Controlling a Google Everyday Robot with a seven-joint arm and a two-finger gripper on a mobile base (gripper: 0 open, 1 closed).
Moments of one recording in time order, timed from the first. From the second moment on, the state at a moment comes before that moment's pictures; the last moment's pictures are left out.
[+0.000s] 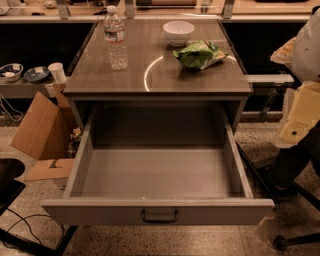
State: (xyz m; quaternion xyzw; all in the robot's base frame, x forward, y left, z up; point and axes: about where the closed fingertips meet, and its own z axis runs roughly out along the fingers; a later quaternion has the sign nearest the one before) arm 0.438 -0.216 0.978 -0.60 0.78 -0.04 0.16
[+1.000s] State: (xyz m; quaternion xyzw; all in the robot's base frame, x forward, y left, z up) arm 0.518 -0.191 0.982 -0.59 0.76 0.00 0.29
